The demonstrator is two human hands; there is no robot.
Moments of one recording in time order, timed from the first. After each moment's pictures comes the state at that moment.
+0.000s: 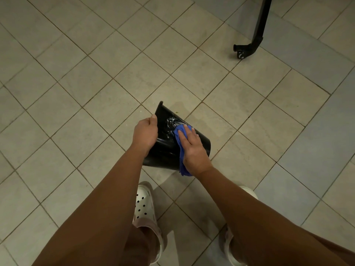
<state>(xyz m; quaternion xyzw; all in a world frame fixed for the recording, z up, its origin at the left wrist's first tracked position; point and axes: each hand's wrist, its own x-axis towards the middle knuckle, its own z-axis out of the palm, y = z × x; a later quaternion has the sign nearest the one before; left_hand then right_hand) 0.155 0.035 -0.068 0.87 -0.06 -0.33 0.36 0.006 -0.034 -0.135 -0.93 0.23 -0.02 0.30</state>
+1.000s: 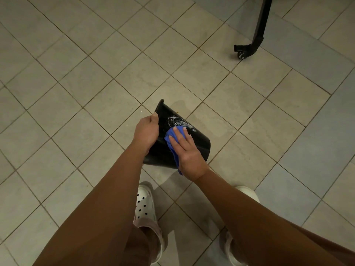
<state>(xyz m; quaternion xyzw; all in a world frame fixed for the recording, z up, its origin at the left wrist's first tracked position) 0.158 0.030 -0.061 0.87 -0.06 -0.34 0.36 0.008 -0.023 -0.129 -0.94 0.15 -0.05 0.30</state>
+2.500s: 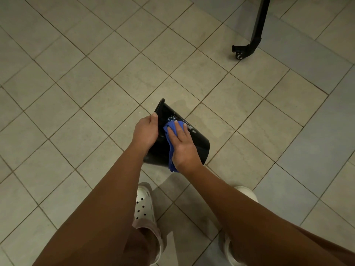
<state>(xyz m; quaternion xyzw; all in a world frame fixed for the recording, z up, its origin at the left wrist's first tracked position) 0.155 0.028 -0.054 0.87 -0.08 -0.34 0.34 0.032 -0.022 -0.107 -0.91 0.24 0.00 0.33</state>
